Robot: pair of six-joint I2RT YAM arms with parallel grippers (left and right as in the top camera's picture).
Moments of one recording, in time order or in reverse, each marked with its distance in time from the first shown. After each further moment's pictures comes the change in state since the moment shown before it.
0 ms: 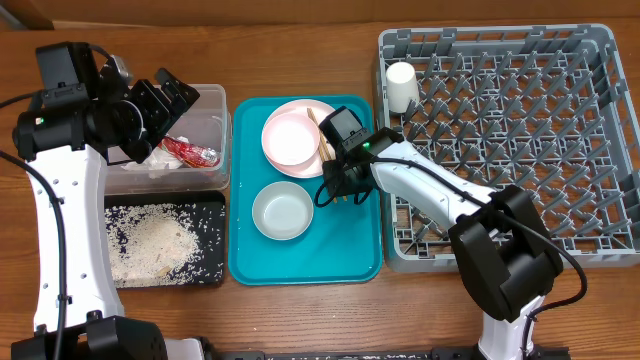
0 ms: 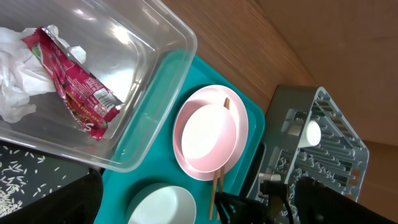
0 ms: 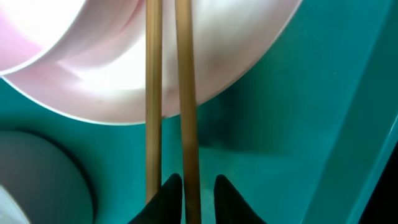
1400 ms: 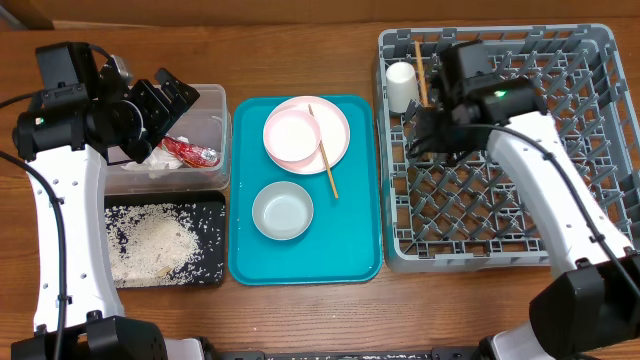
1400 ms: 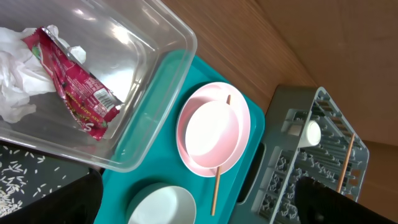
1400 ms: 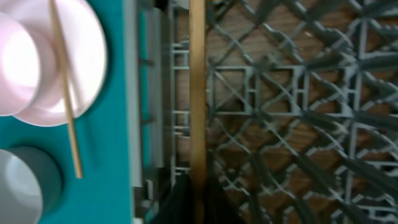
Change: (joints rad) left arm 0.000 0.000 0.000 0.000 0.000 0.000; right arm -0.396 -0.286 0.158 -0.392 -0.002 -0.174
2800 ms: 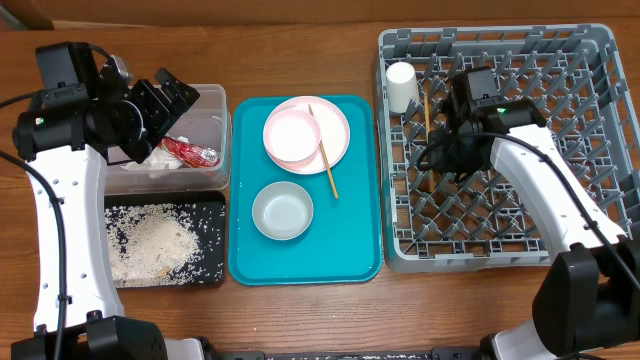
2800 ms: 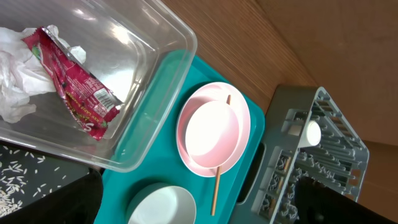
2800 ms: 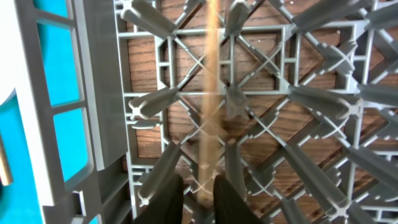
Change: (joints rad) left arm 0.000 0.000 0.000 0.000 0.000 0.000; right arm -0.048 0.001 -0.206 0.129 0.001 -0.036
